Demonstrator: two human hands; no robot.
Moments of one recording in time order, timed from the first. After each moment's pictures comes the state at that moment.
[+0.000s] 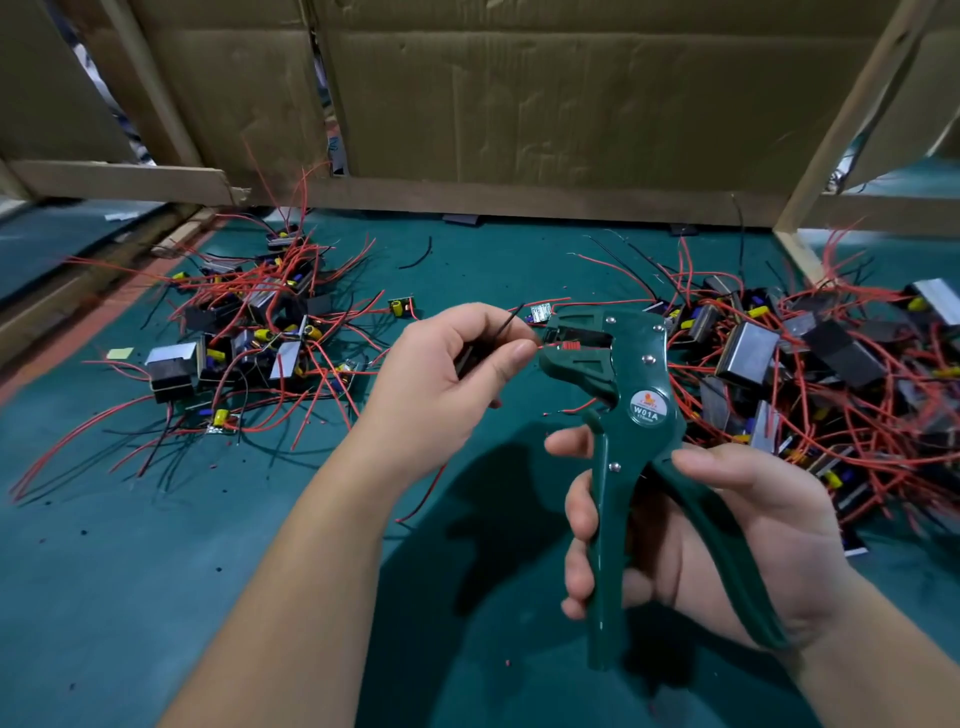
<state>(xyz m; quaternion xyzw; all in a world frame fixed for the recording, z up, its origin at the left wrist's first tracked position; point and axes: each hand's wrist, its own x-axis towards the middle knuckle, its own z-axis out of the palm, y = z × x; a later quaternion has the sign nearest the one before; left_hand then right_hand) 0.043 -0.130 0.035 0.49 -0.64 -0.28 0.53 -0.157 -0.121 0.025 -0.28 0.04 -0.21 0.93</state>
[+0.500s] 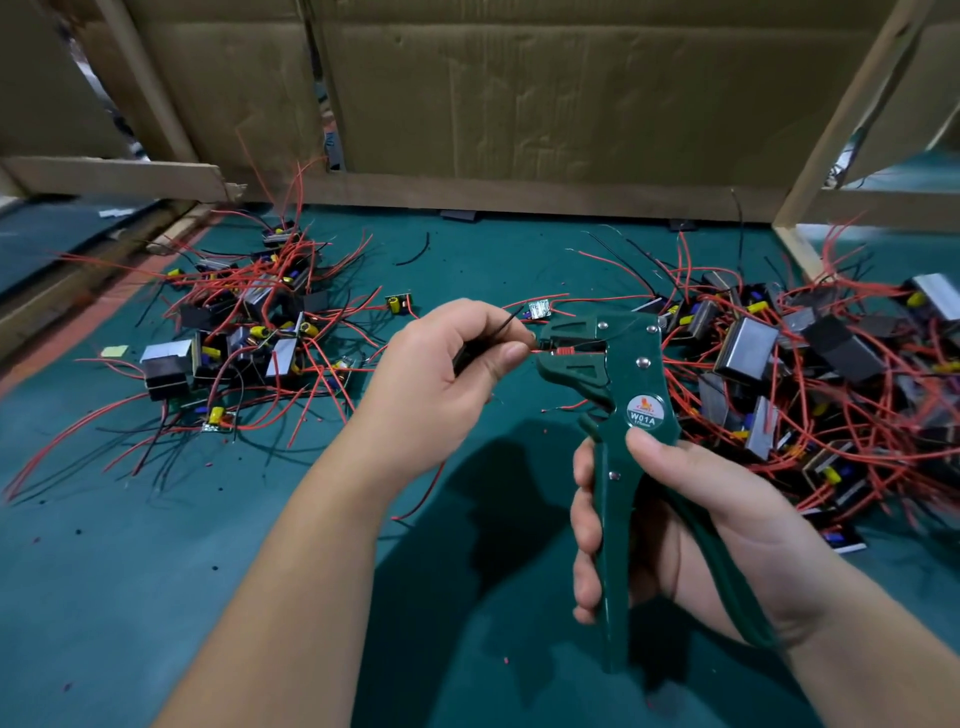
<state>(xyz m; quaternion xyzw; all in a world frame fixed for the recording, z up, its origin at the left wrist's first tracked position) 0.049 -0.132 0.032 0.52 -0.68 -0.18 0.48 -0.154 -0.118 0.022 -0.41 0.25 -0.25 0.84</state>
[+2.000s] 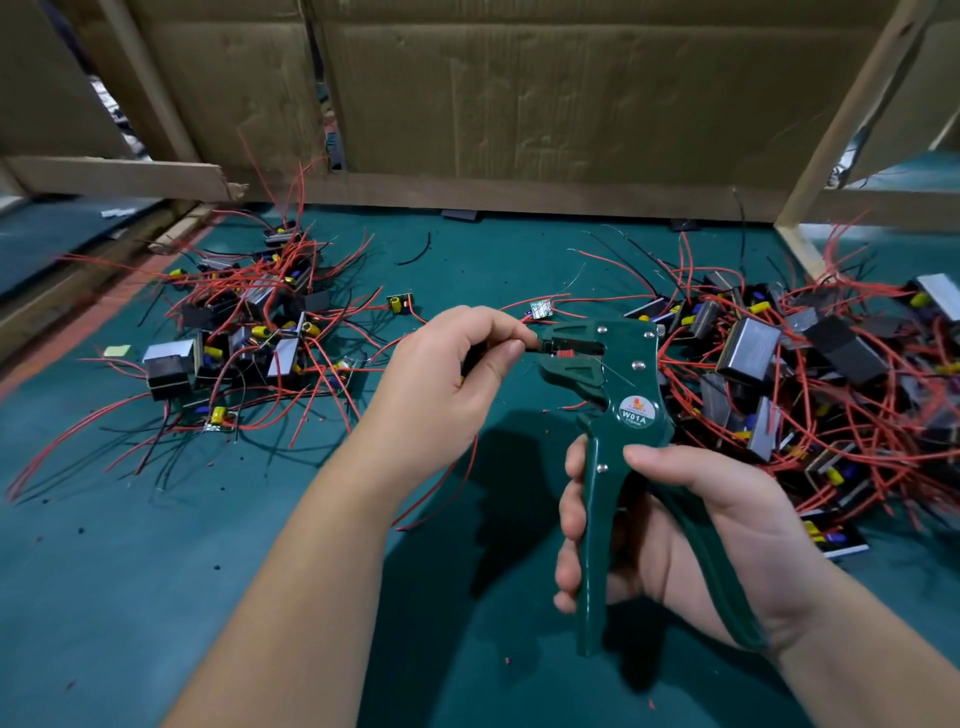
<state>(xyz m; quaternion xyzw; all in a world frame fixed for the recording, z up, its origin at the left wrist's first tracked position) 0.046 -0.134 0.026 0.55 -0.68 -0.15 0.47 -0.151 -0.118 0.019 -0.35 0.23 -0.24 0.87</state>
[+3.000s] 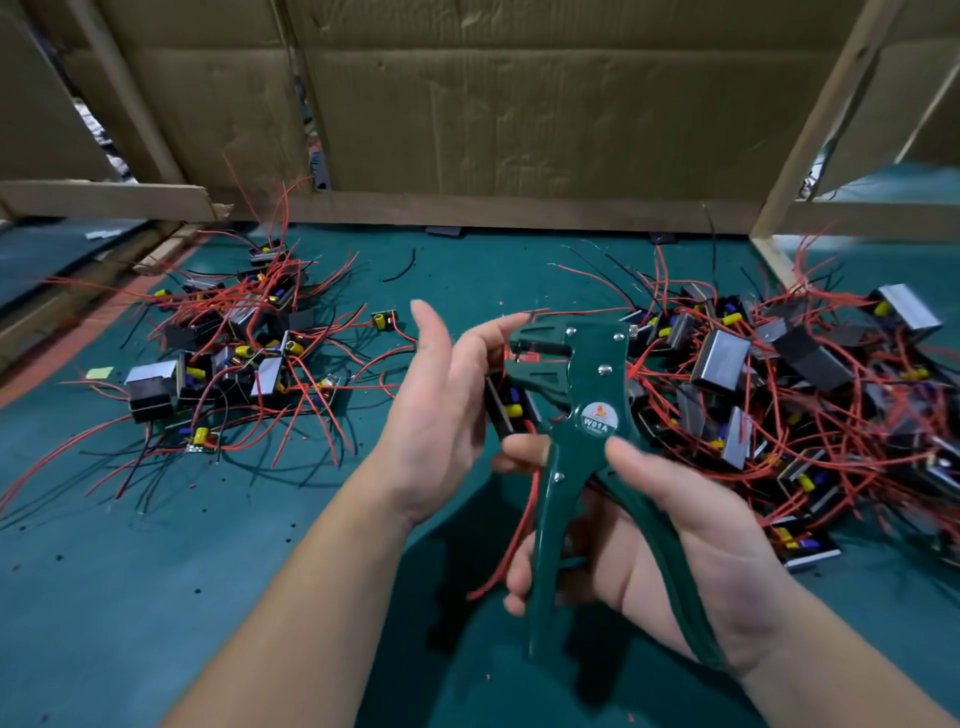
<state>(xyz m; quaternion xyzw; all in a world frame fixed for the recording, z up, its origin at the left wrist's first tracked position) 0.019 -0.138 0.023 0.35 -0.44 -0.63 0.54 -0.144 -0.111 0.016 -0.37 0.17 -0.30 0.86</state>
